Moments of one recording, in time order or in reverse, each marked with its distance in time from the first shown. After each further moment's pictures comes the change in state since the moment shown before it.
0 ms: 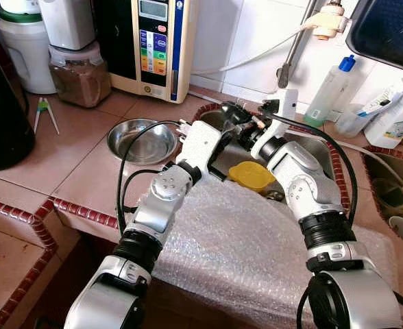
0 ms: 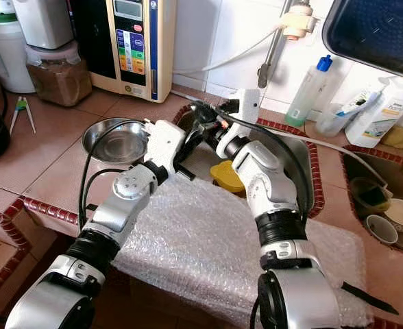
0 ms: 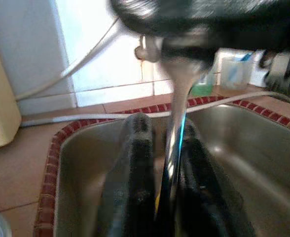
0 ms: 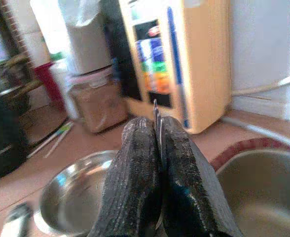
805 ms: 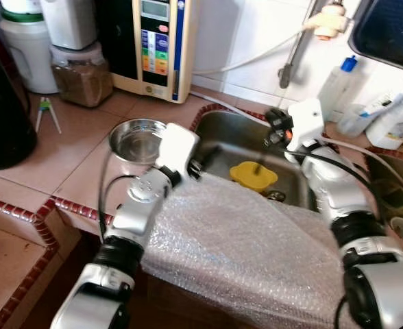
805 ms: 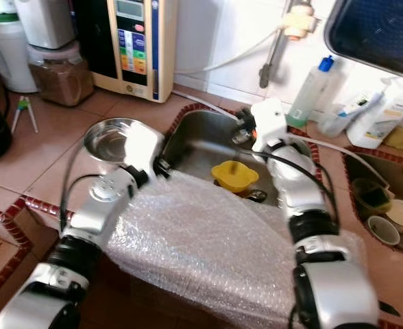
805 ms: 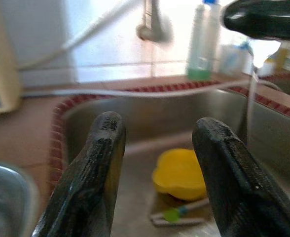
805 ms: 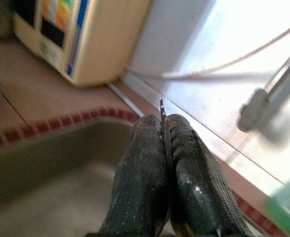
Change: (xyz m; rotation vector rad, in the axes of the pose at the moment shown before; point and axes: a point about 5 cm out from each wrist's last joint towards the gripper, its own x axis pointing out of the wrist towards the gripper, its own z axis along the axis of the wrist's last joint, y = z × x) left arm -0.022 0.015 -0.015 -0.077 0.063 -0.080; right arm -0.037 -0.065 0.001 -0.640 0.147 -0.249
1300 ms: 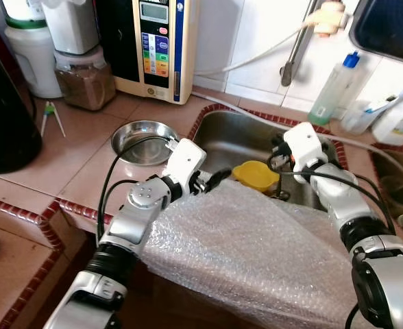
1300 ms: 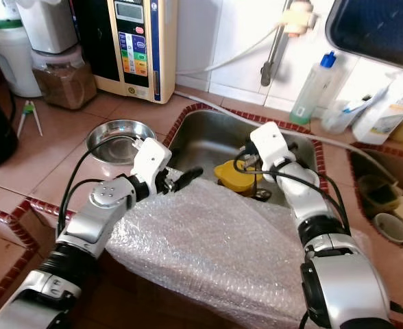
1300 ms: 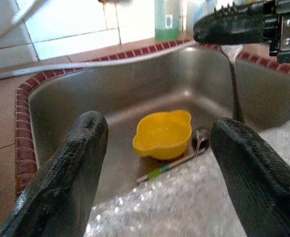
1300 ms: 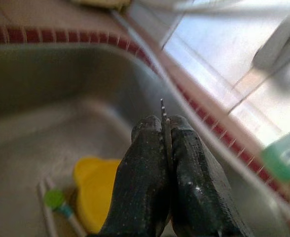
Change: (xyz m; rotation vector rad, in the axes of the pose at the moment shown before) left arm -0.010 -0.005 -0.010 0.061 0.101 -0.127; right arm -0.017 0.001 -0.044 -0.118 0.197 0.050
